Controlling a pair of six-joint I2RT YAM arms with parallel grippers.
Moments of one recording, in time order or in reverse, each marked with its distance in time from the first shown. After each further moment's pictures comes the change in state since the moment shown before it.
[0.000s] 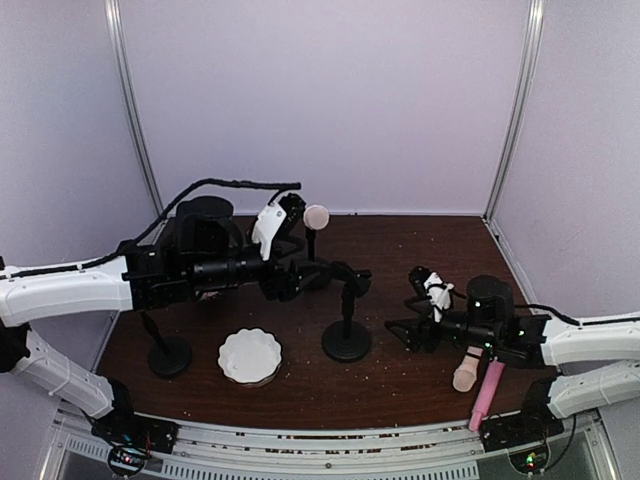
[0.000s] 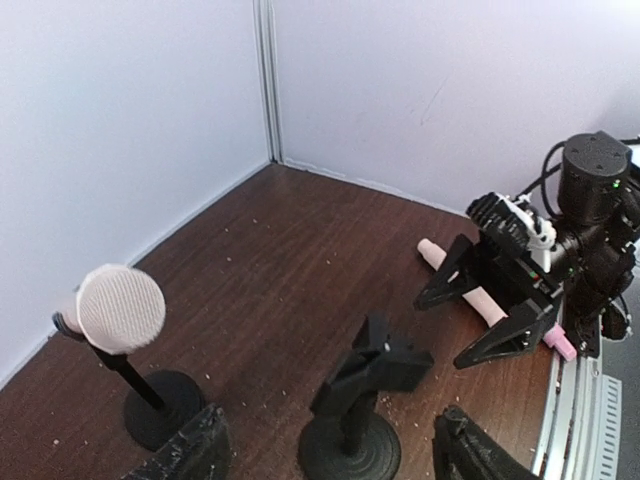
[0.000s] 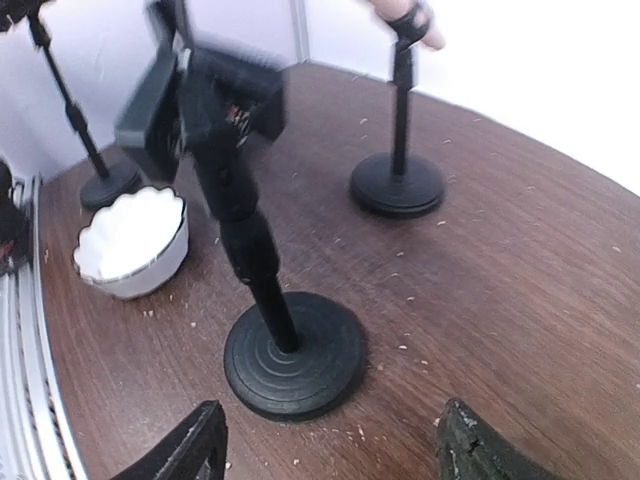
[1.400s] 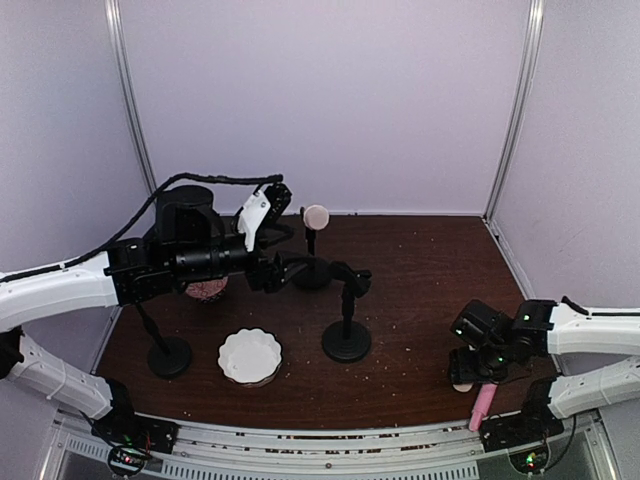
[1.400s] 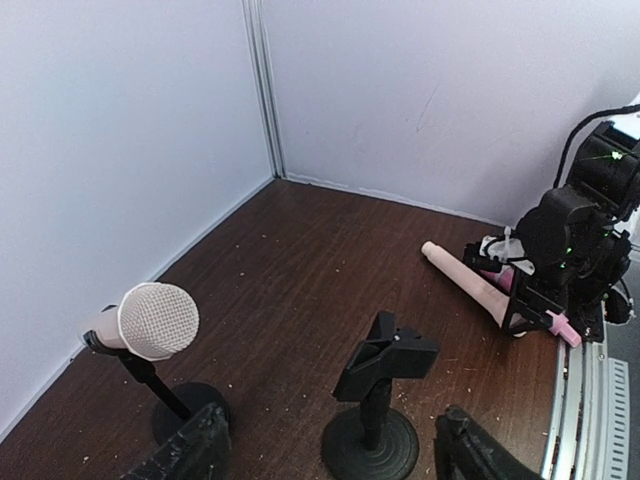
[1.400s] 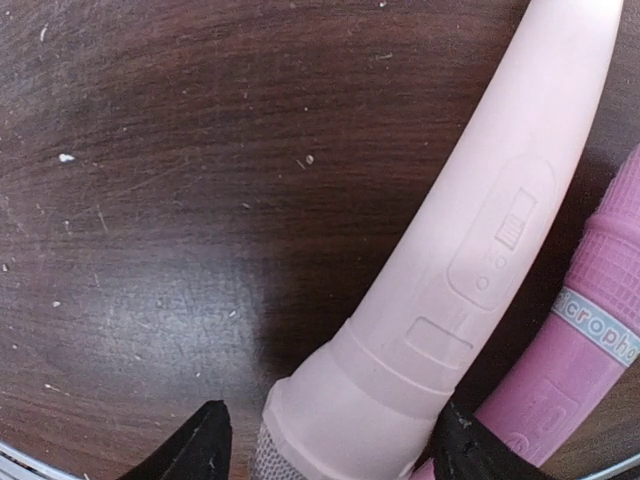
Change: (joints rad) left arm 0.046 -0.060 0.031 -0.051 0.052 0.094; right arm 0.020 -0.054 0.134 -1.170 0.245 0.864
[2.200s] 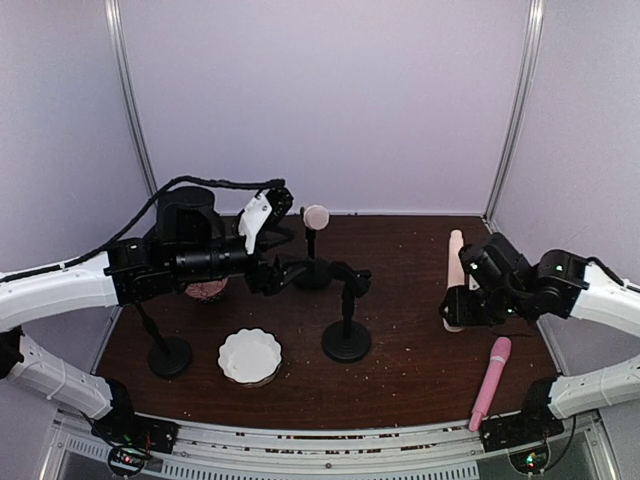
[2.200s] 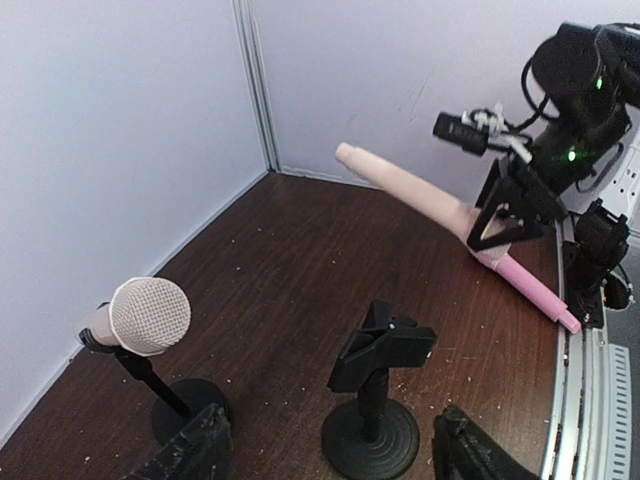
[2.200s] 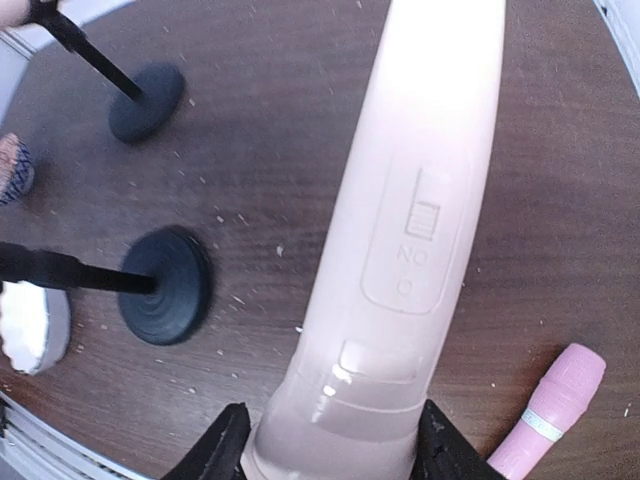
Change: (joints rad) left arm 0.000 0.000 0.000 -0.020 0.012 0.016; right arm -0.007 0.009 0.373 -0.043 0.131 -0.147
